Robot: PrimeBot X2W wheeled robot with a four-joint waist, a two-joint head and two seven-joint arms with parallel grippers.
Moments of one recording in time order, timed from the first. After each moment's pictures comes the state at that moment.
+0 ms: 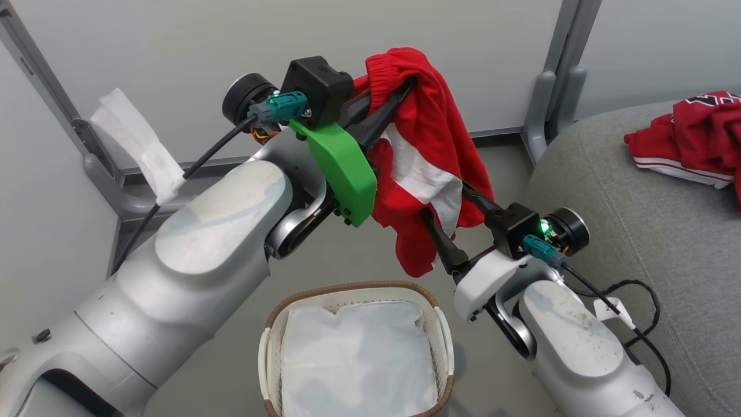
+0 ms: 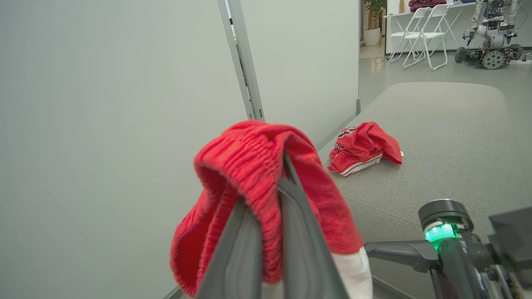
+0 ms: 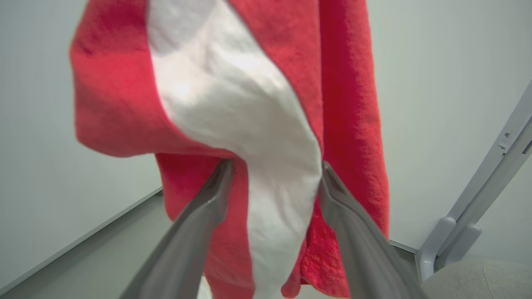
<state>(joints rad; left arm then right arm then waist) -1.04 0.26 -1.05 0.41 -0.86 -0.11 -0.06 -0.52 -0.05 0.44 0.52 0.17 0.13 -0.26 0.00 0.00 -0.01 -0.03</state>
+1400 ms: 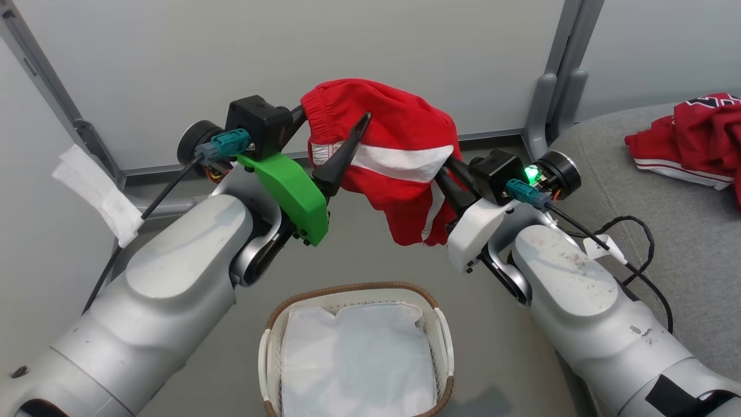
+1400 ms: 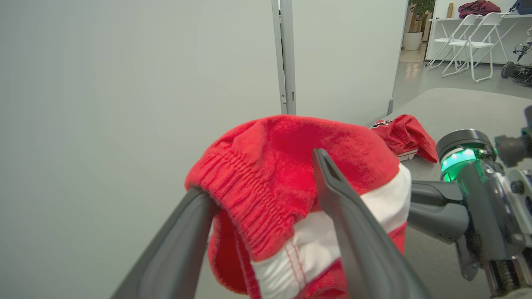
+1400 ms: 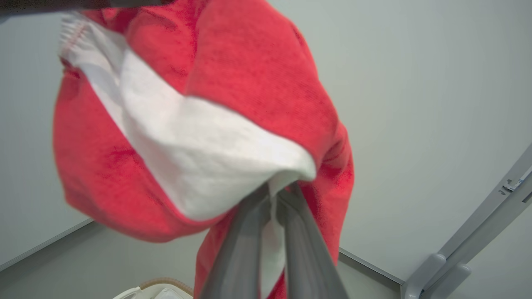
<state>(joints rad) -0.94 0.33 -1.03 0.46 -0.90 -0.07 -0.16 -0.77 -0.08 0.61 0.70 0.28 0.13 -0.26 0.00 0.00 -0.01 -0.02</state>
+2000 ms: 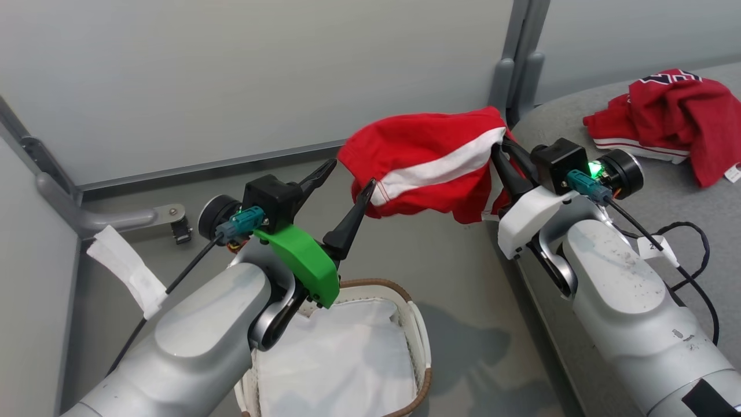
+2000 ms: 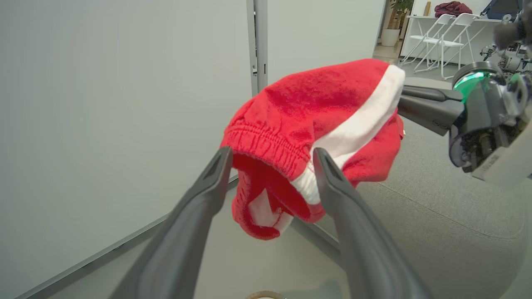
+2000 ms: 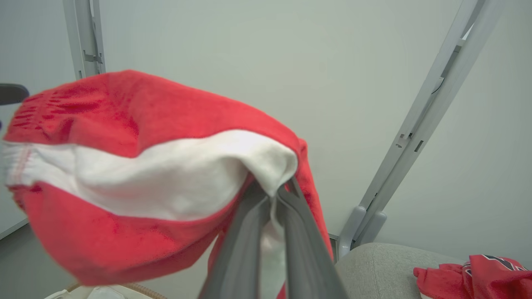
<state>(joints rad) -0.77 0.30 -1.05 0.46 -0.87 -0.03 -0.25 -0.72 -0.14 0.42 0.68 0.20 0.13 -0.26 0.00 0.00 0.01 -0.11</state>
